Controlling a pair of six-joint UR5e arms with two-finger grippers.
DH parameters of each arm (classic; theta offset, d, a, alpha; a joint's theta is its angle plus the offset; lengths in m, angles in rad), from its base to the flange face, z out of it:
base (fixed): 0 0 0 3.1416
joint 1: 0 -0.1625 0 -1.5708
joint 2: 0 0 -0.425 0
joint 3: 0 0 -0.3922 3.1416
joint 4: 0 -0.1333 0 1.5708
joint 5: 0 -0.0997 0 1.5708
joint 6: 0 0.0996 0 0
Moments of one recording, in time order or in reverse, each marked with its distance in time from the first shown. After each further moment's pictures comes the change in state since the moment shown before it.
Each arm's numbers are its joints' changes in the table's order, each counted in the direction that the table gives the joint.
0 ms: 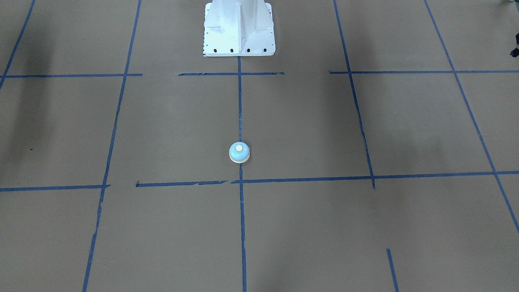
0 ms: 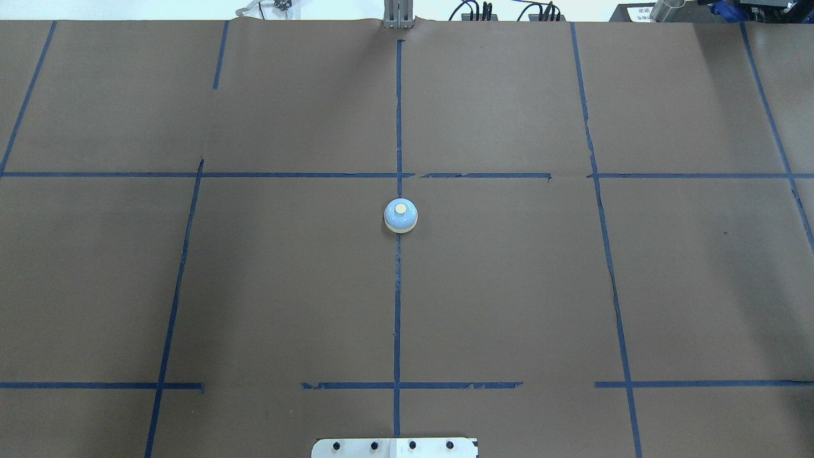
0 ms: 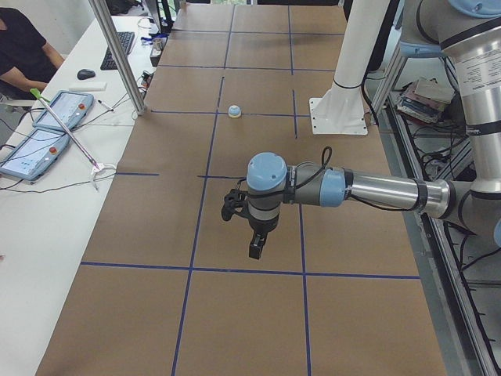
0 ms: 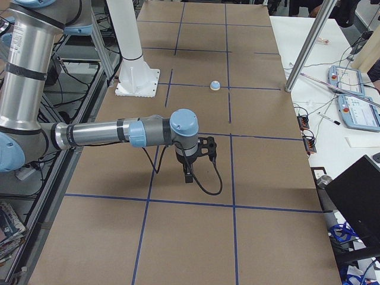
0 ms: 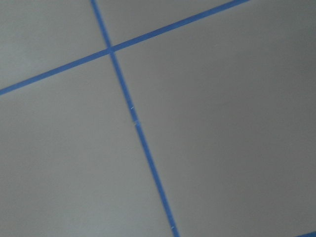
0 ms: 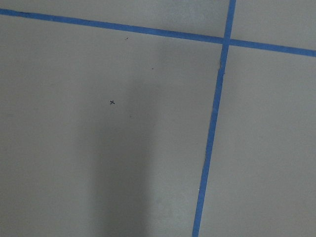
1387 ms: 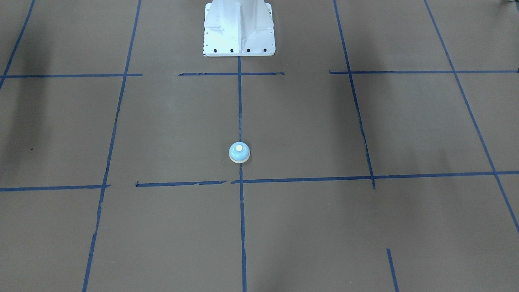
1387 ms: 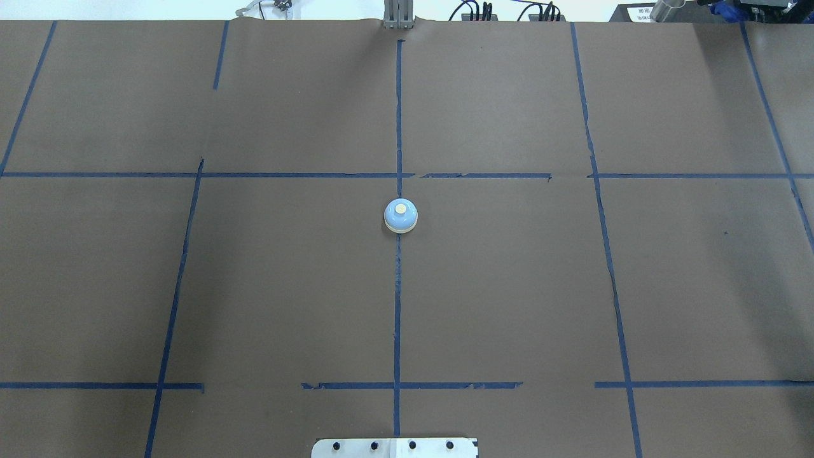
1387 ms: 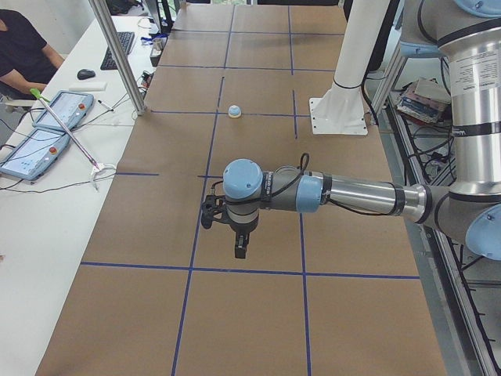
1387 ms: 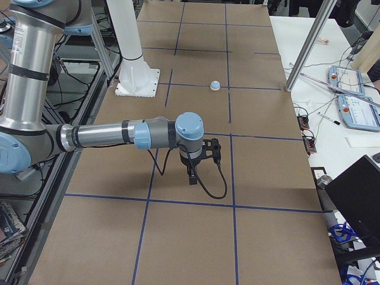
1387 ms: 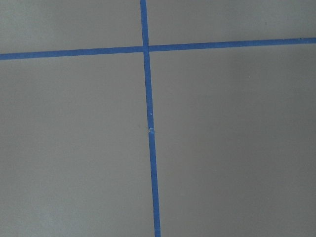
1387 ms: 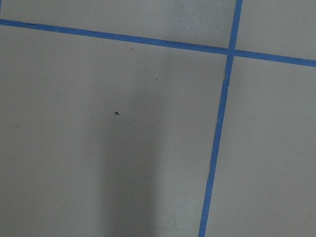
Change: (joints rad) left arm 0.002 -0.126 0.084 0.004 0.043 -0.203; right arm 0.003 0.055 -0.032 0.013 -0.025 0.017
